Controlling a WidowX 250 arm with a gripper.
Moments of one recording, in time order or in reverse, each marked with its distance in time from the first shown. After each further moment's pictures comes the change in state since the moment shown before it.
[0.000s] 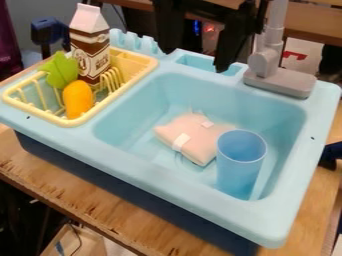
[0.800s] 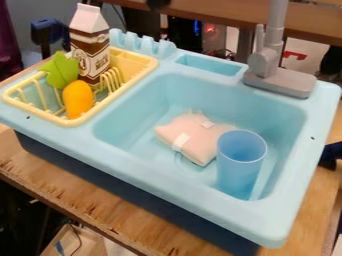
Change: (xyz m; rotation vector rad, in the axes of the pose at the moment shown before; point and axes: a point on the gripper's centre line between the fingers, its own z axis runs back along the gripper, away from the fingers) arm 0.010 0.075 0.026 -0.025 0.027 -0.019
